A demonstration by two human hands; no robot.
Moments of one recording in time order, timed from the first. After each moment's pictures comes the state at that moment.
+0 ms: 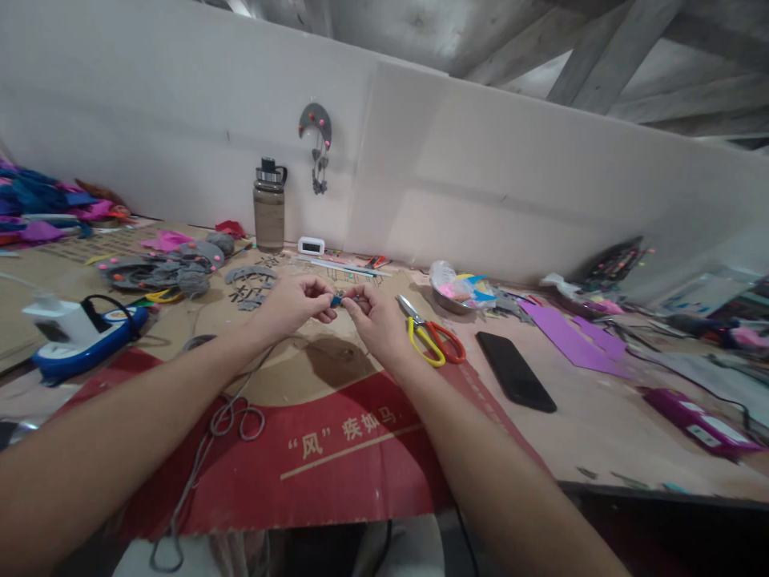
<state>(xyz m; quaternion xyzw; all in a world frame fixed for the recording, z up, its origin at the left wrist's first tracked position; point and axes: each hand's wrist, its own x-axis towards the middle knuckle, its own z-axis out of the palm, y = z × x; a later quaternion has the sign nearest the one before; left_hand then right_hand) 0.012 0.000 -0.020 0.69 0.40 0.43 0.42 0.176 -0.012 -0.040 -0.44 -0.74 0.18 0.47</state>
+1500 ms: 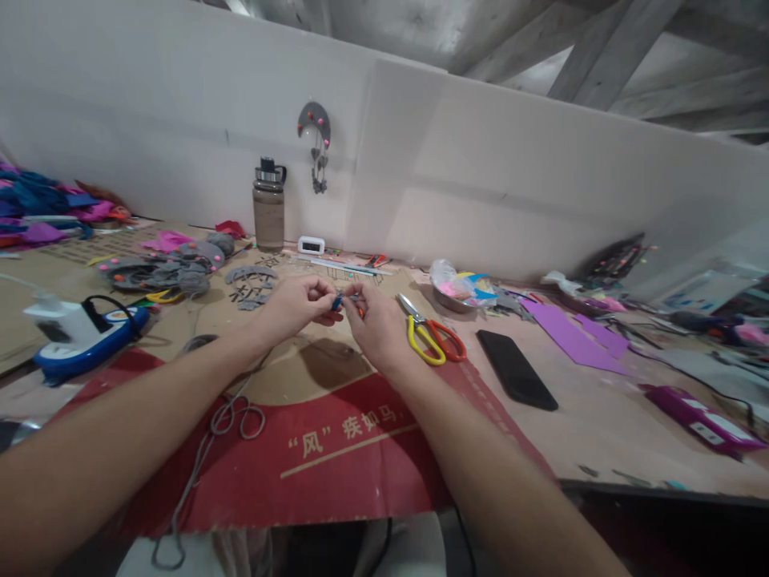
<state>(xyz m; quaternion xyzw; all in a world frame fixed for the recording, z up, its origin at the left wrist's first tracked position) 0.014 0.002 -0.025 0.68 0.38 0.42 0.47 0.170 -0.024 -0.035 -0.49 -0.75 0.03 0.44</state>
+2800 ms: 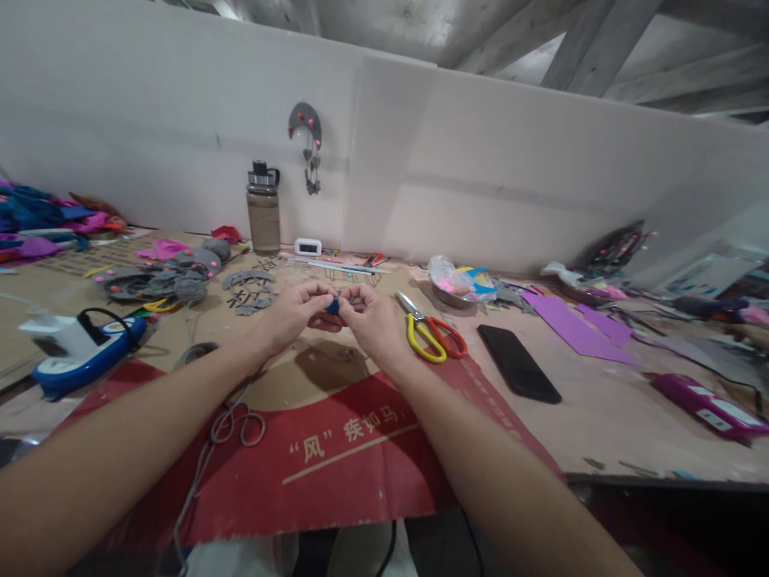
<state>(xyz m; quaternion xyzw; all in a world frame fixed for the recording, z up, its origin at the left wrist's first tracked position) 0.017 0.000 -0.030 0.61 0.31 0.44 0.58 0.161 -0.018 -0.037 -0.44 -0.65 0.31 0.54</state>
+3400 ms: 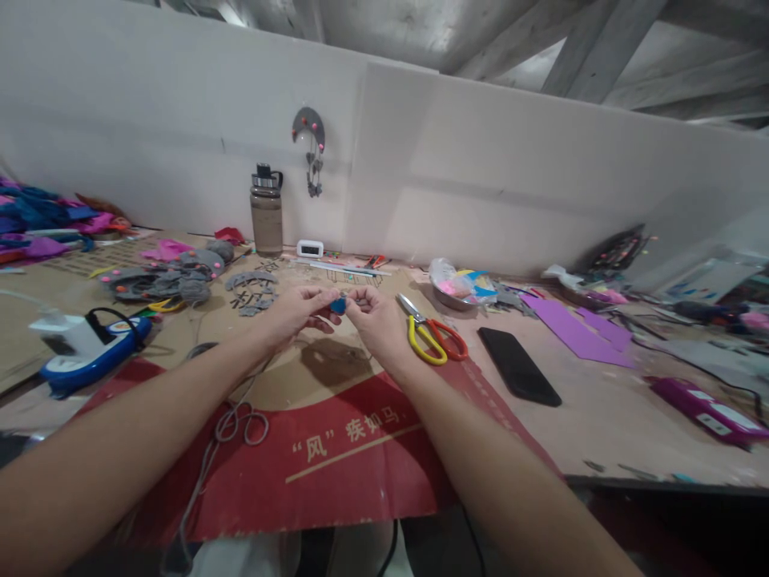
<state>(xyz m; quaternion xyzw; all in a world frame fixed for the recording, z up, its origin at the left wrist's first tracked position) 0.014 0.004 -0.027 0.62 0.33 0.42 0.58 0.162 -0.013 -0.041 -0.43 -0.63 0.32 0.56</state>
